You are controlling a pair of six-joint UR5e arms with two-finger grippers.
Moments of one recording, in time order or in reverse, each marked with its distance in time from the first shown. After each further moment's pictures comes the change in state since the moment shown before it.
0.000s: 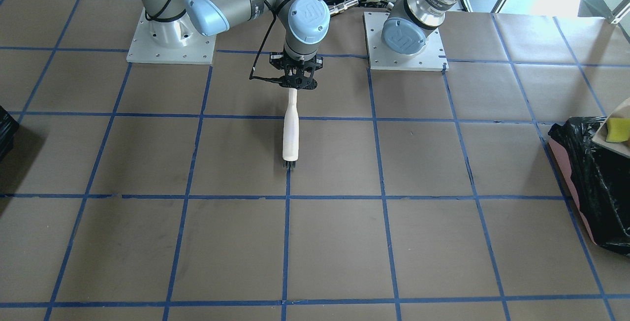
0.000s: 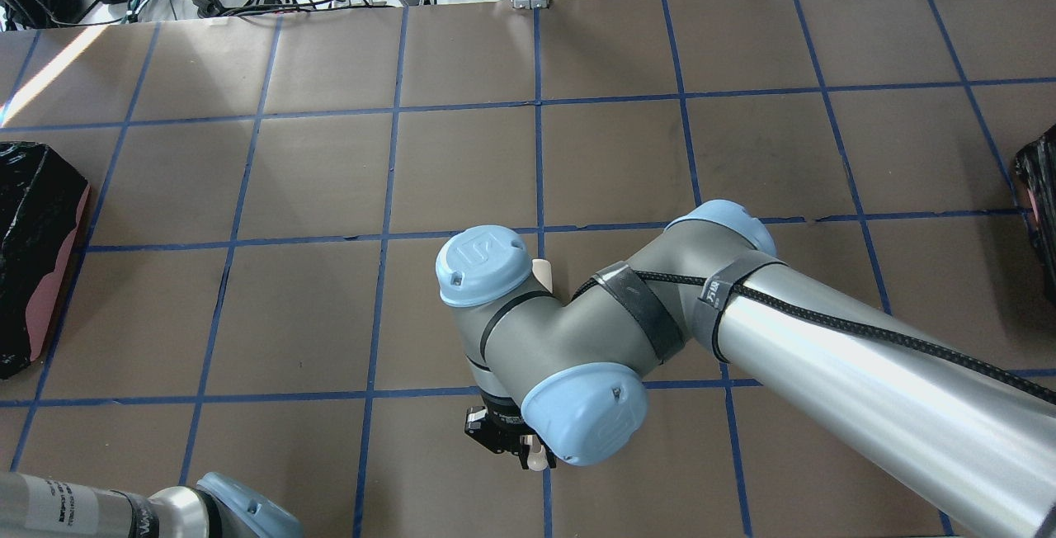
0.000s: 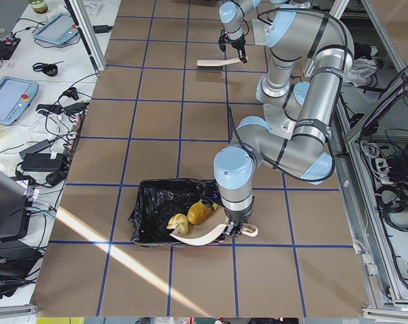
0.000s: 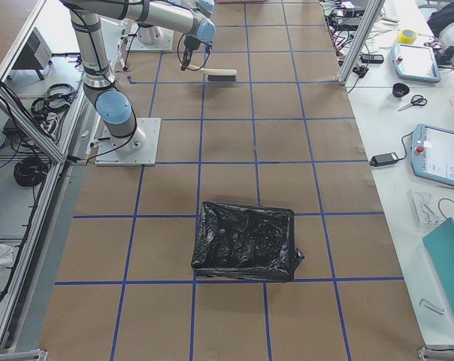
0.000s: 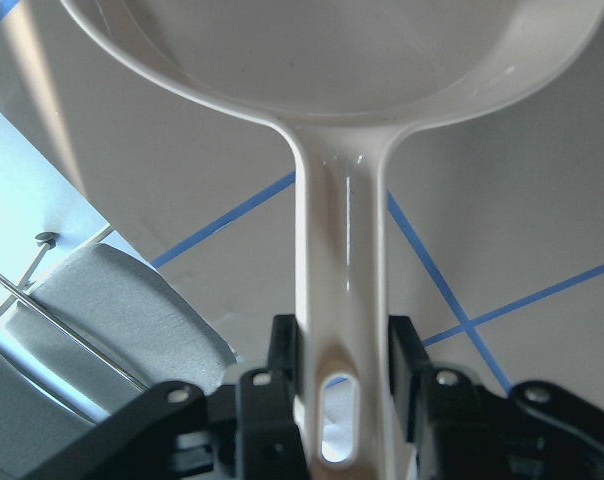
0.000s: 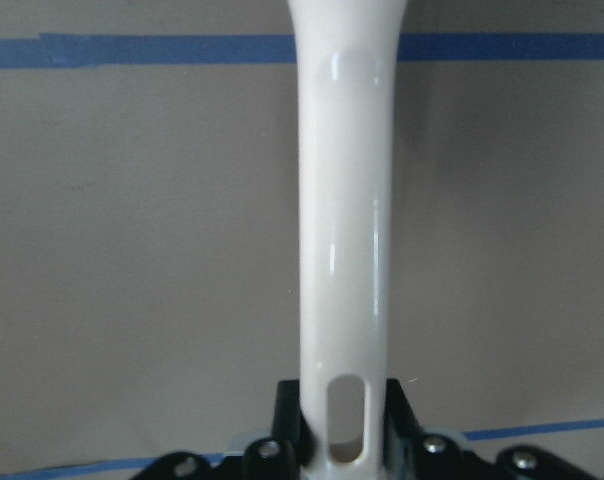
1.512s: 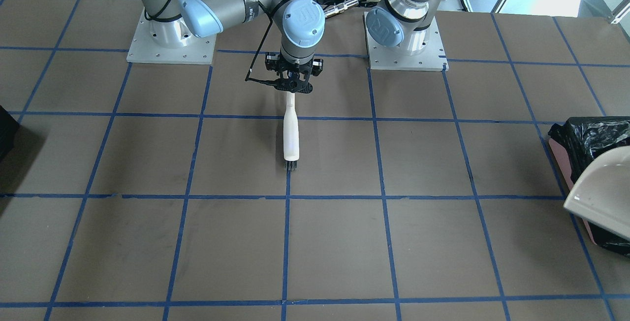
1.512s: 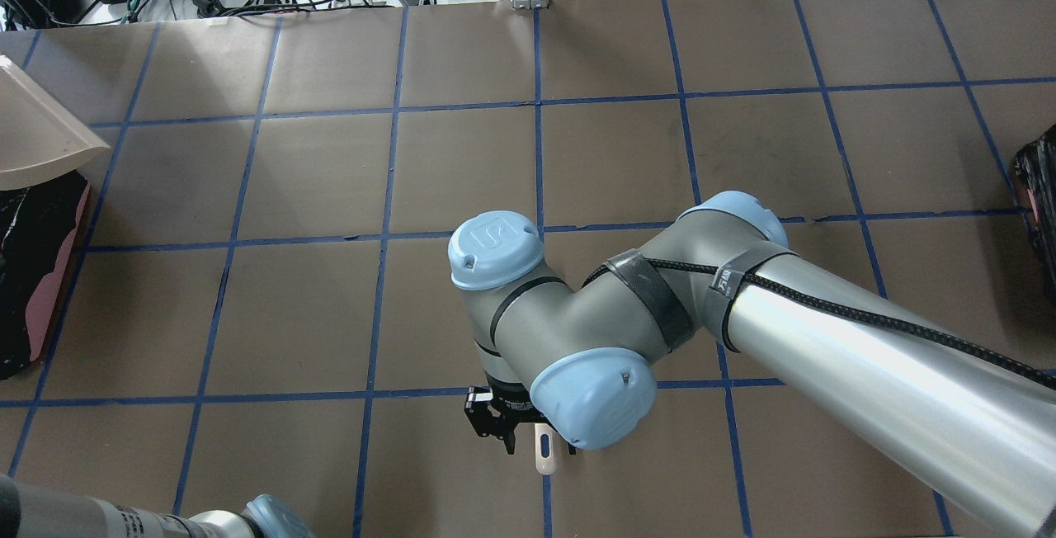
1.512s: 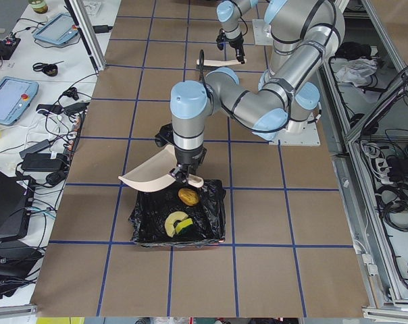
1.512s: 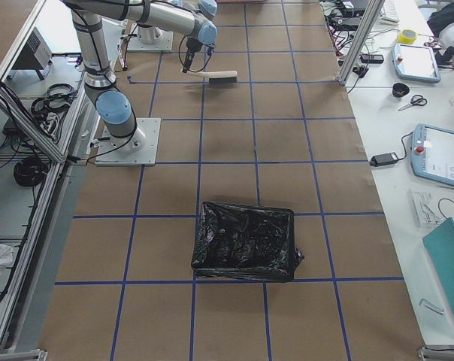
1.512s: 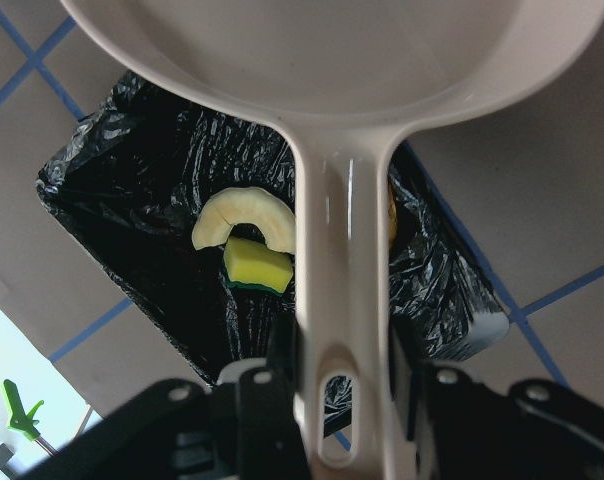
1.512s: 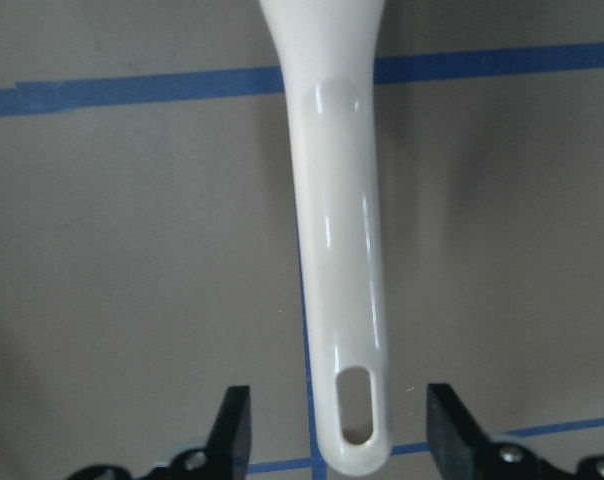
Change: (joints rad) left arm -0.341 0.104 -0.034 -0.070 -0.215 -0.326; right arm -0.029 -0.005 -0.012 0.003 -0.001 0.012
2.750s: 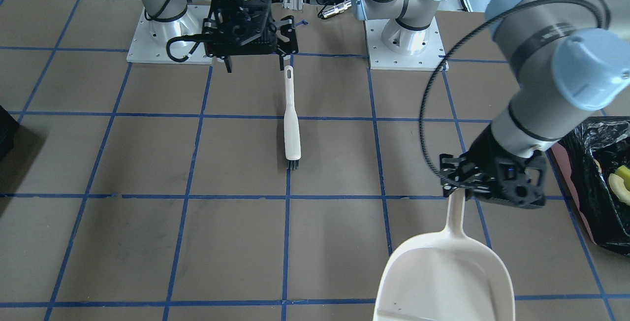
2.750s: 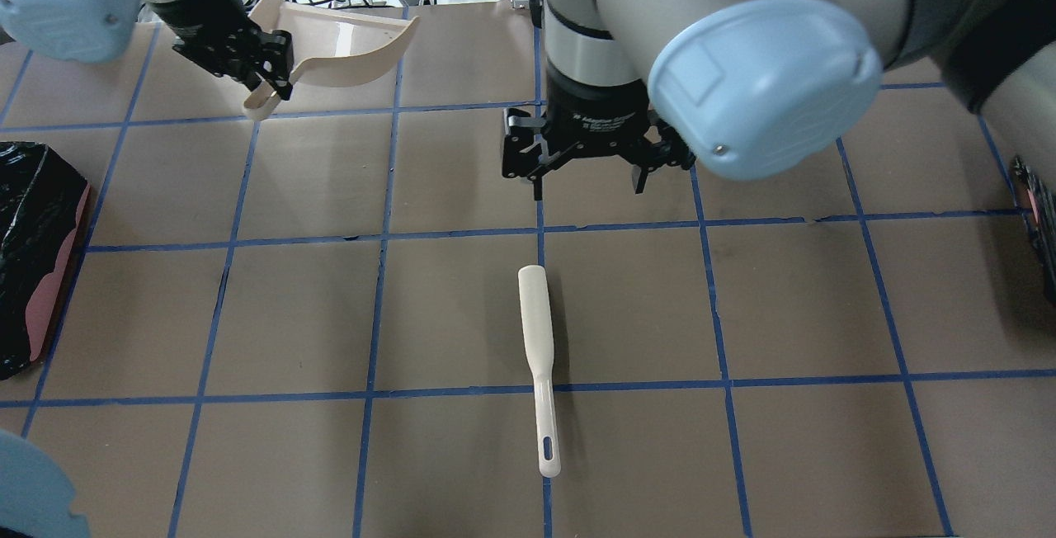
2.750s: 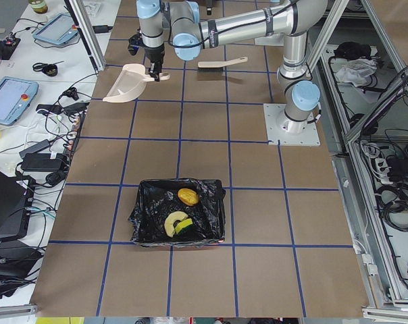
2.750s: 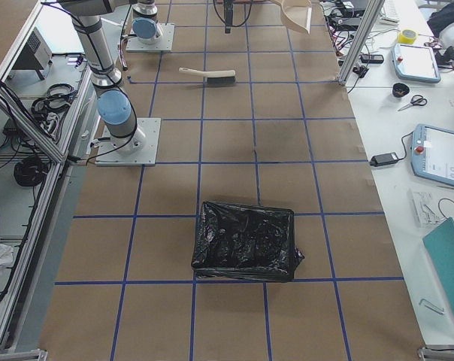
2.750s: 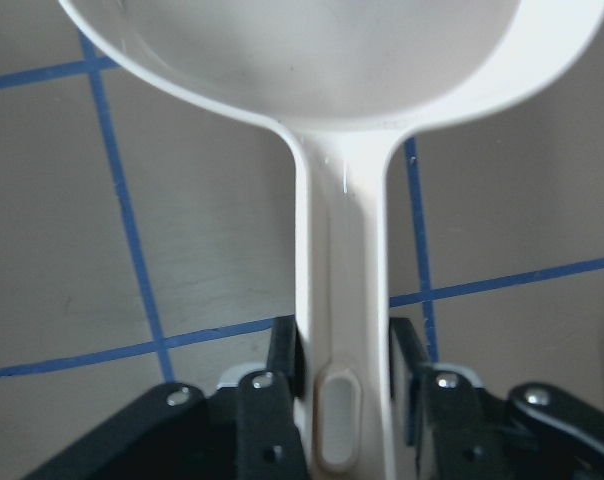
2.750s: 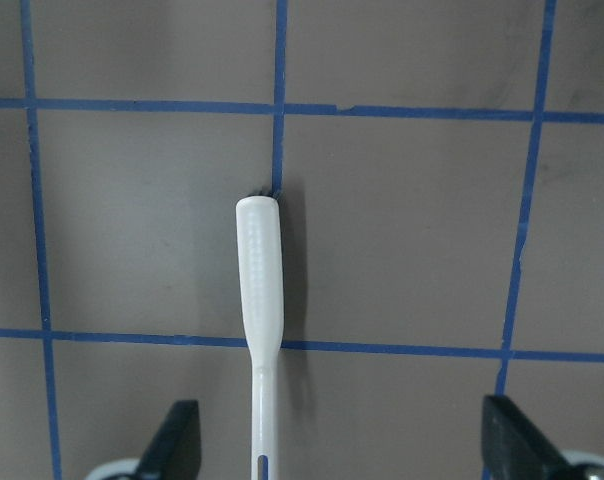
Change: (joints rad) left arm -0.688 -0.038 -0.110 0.097 -0.121 -1.162; right arm -0.283 -0.122 -0.473 0.235 -0.114 -0.404
